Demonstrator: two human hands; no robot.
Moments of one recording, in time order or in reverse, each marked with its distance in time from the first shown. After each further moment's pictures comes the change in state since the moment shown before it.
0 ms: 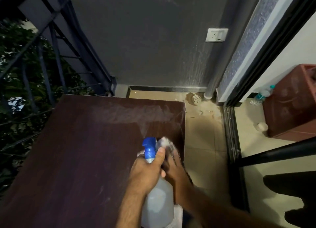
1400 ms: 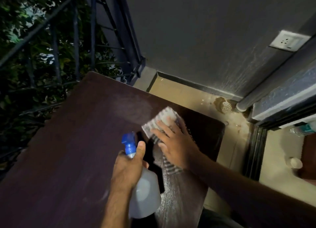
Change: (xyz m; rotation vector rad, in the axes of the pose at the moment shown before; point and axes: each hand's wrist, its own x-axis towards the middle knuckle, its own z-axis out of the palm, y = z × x) left_hand 0.100 -0.031 -0.055 -0.202 0.365 -0.270; right_hand 0.175 0.030 0.000 -0.261 -0.408 -0.342
